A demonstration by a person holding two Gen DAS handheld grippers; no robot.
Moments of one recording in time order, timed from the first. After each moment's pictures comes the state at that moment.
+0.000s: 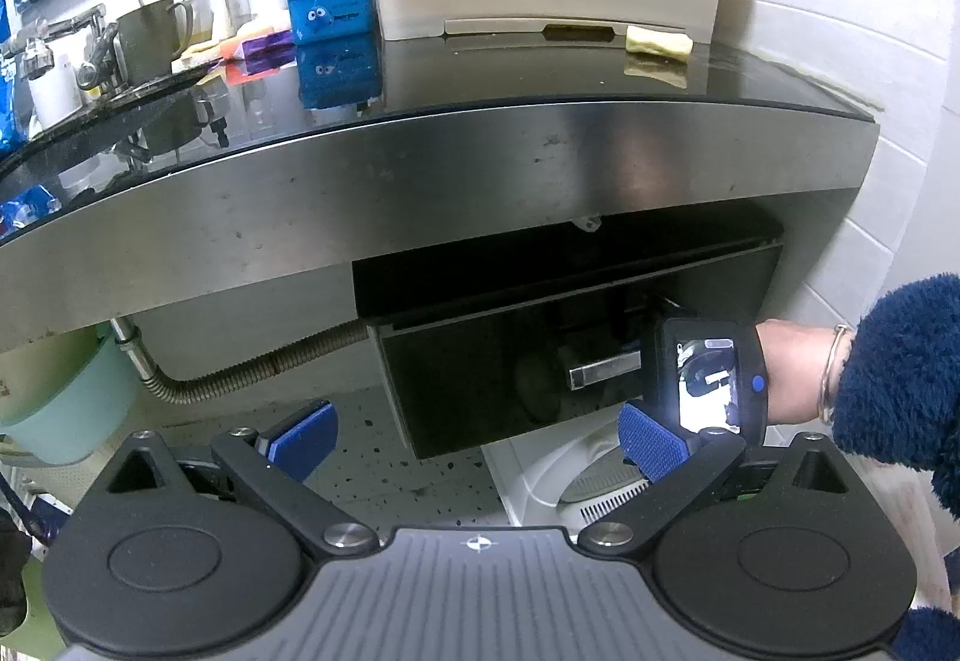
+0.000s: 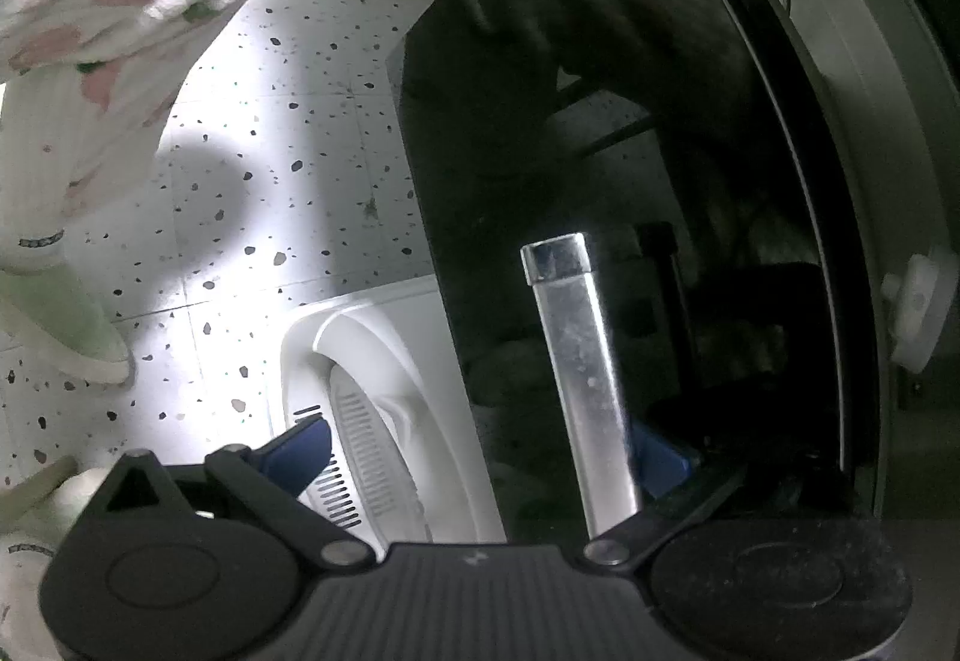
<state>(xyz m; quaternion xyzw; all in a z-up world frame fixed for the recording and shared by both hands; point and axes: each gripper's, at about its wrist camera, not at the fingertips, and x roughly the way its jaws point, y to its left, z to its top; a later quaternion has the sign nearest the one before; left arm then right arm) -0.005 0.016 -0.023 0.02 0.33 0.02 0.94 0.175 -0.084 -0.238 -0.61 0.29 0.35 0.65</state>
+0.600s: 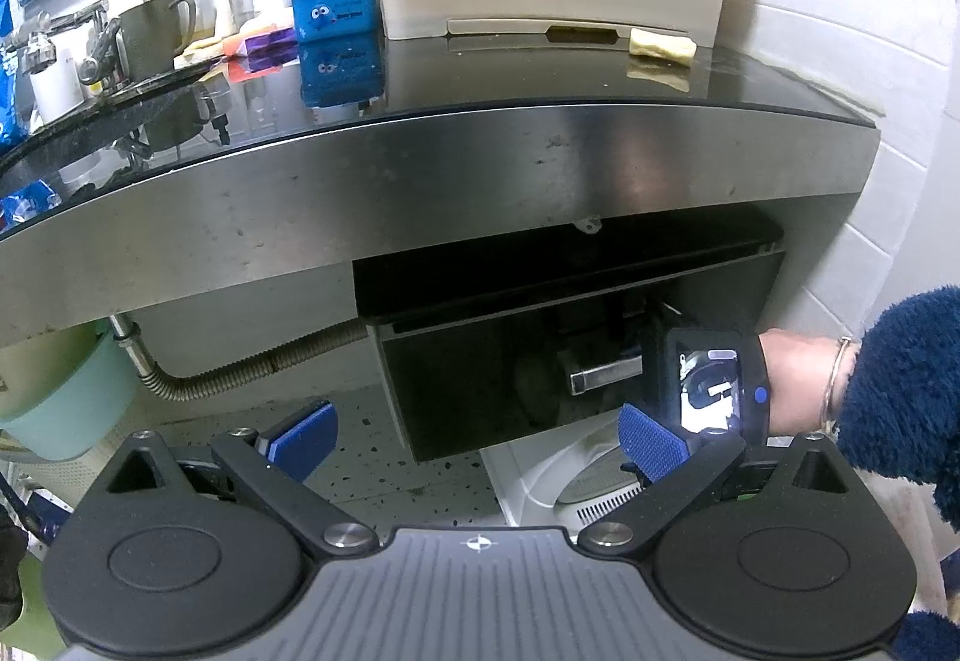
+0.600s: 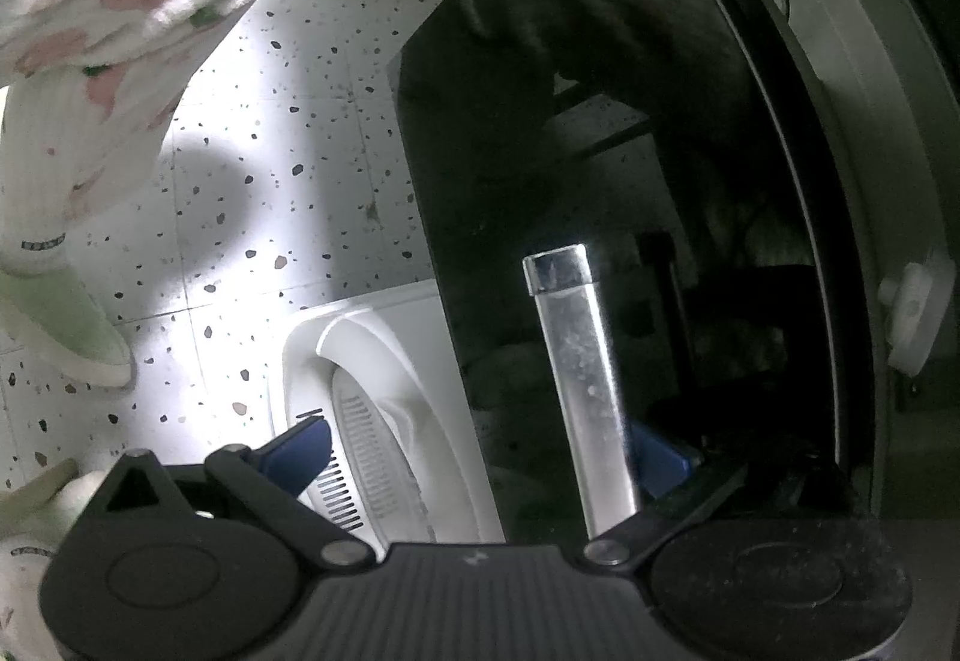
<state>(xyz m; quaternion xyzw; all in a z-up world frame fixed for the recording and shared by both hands) -0.005 0.017 -0.022 0.01 0.33 0.02 0.94 0.169 -0.082 -0.240 -0.61 0.29 0.35 0.65</state>
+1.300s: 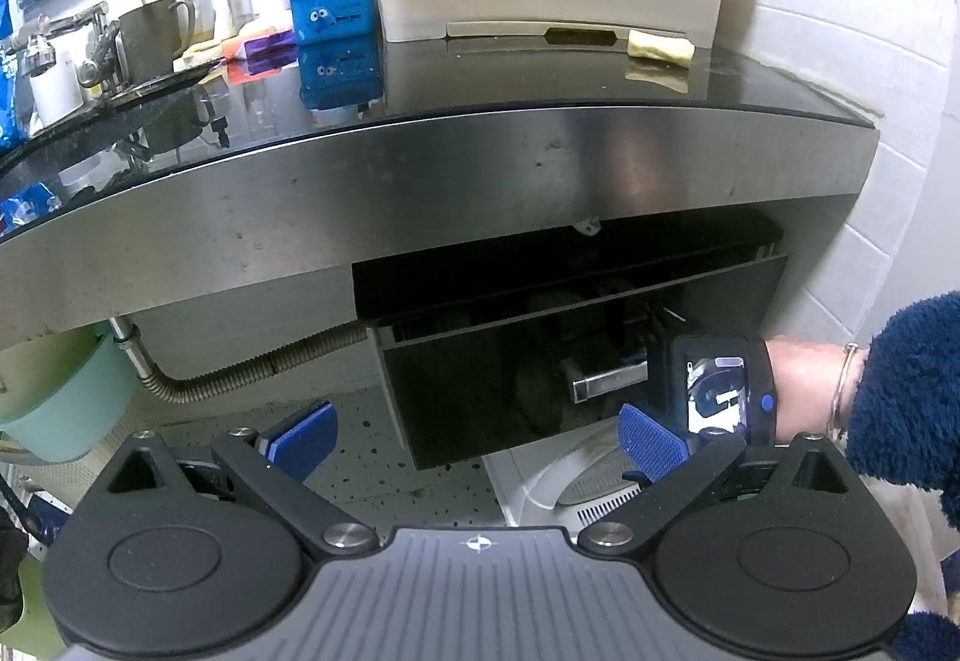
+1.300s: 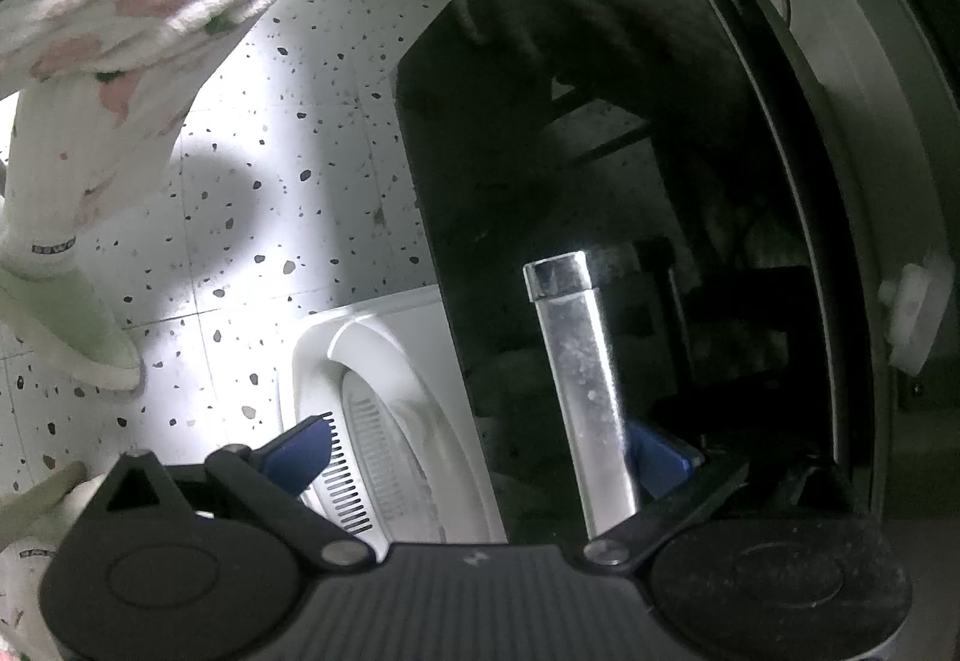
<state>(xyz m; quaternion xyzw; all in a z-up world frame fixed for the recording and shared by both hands) -0.005 0.016 -0.022 0.01 0.33 0.02 0.94 0.165 -0.082 -0.236 -0.60 0.29 0.36 0.65</state>
